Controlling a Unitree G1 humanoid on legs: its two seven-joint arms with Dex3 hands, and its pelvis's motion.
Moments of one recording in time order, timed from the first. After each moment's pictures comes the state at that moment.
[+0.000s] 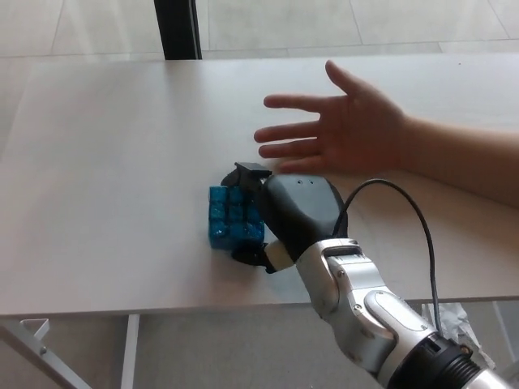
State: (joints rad) left_arm 0.06 0.80 0.30 1.31 -0.02 -0.07 -0.19; right_arm -0.52 -0.05 0.65 0.51 -0.74 0.22 -0.30
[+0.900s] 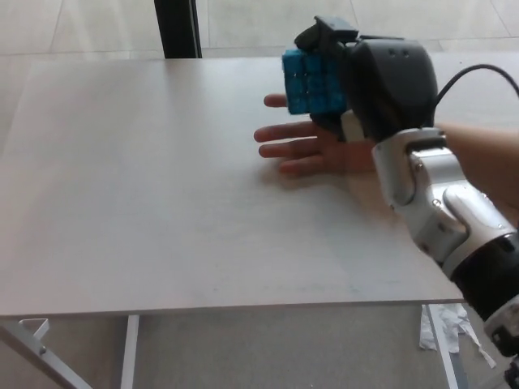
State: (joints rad) left_arm 0.08 0.80 0.30 1.31 -0.02 -0.10 -0.17; right_arm -0.81 -0.25 0.46 0.65 -0.76 0.04 -0.49
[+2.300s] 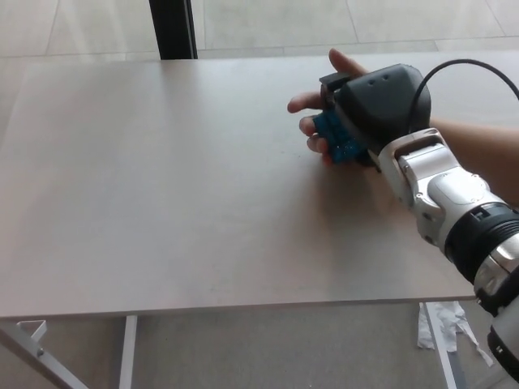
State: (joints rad) left_arm 0.04 0.79 0.26 1.31 -0.02 -0.10 -0.17; right_arm -0.99 -0.20 0.75 1.14 -0.90 0.10 -0.43
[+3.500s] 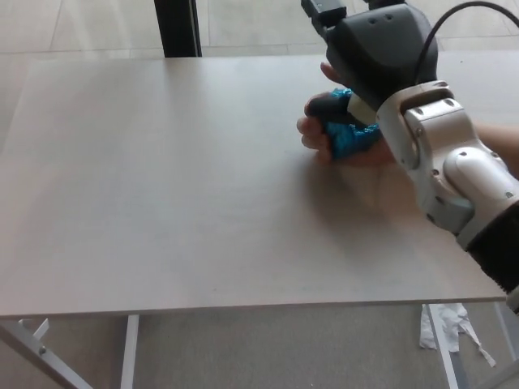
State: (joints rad) left_arm 0.07 0.79 0.26 1.31 -0.02 -0.11 -0.17; right_arm -0.86 -0.37 0.60 0.45 -0.89 0.24 -0.13
